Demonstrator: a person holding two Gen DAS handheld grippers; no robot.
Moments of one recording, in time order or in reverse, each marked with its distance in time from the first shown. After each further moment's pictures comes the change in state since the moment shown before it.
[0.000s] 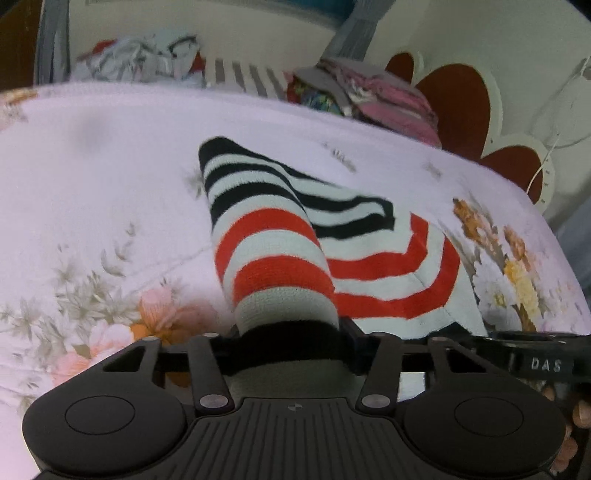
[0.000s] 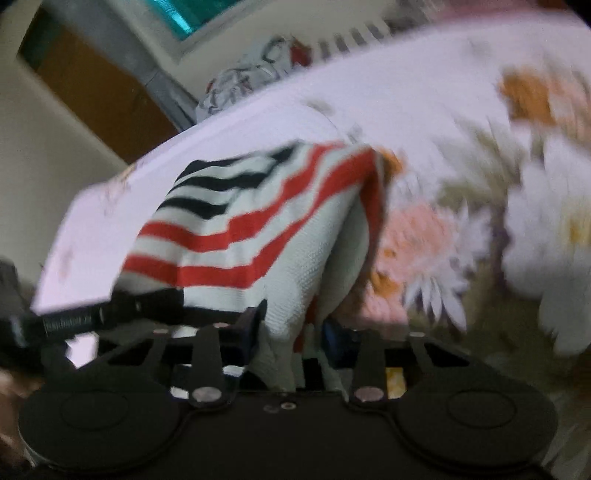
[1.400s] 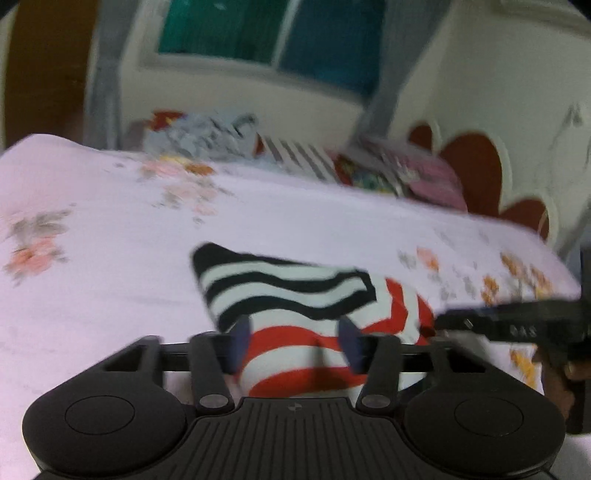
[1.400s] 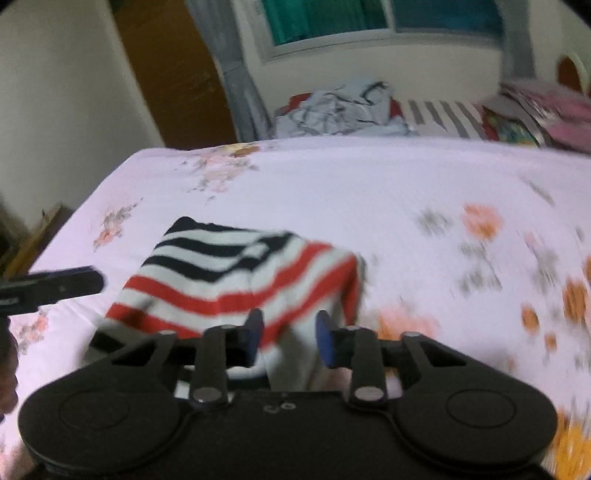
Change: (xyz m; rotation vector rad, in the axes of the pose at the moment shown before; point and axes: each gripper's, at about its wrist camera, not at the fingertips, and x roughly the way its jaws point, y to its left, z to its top) left arm -0.146 0.267 -0.006 0.071 -0.188 0.035; right arm 0.011 0.100 0.021 -0.250 -0.078 -0.025
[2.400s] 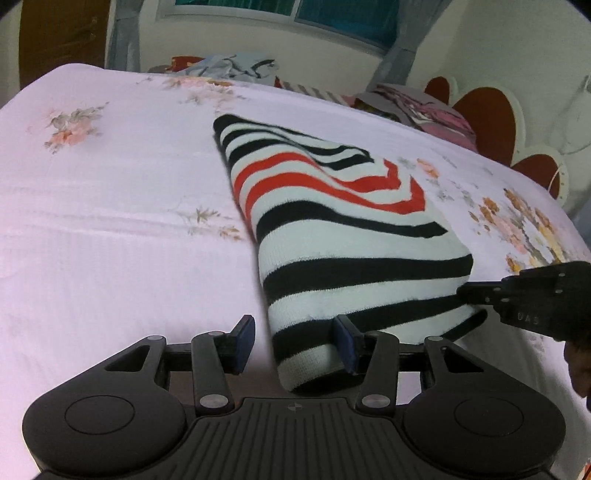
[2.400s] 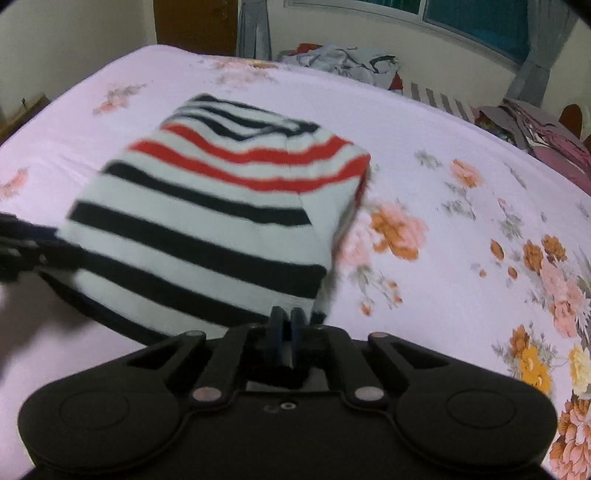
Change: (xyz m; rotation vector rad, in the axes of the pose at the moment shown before) left arm -0.051 -0.018 -0.111 -0.058 0.133 0.070; right arm -0.046 -0.027 -0.094 -0.173 0.157 -0.183
